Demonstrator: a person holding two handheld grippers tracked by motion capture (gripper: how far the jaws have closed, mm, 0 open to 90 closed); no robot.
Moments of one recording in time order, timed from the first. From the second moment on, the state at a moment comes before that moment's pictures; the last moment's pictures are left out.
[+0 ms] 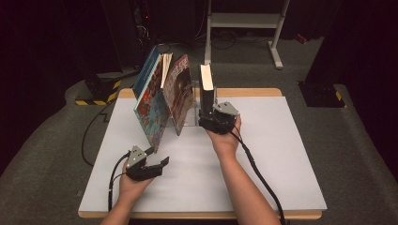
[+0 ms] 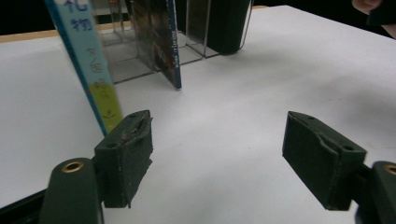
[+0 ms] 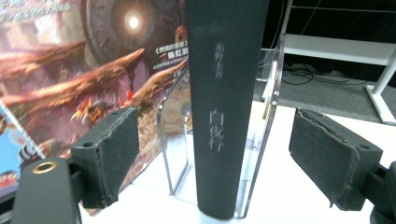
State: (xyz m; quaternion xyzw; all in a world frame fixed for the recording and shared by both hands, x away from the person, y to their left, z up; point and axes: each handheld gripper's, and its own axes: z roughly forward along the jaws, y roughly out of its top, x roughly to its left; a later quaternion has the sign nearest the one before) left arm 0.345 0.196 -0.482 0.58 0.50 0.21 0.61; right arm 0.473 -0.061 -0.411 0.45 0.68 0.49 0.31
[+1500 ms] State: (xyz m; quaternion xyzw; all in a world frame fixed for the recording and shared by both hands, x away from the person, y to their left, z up) left arm 0.338 0.271 -0.484 0.53 0.57 0.28 0.56; right arm 0.341 -0.260 -0.476 0.51 0.67 0.42 0.33
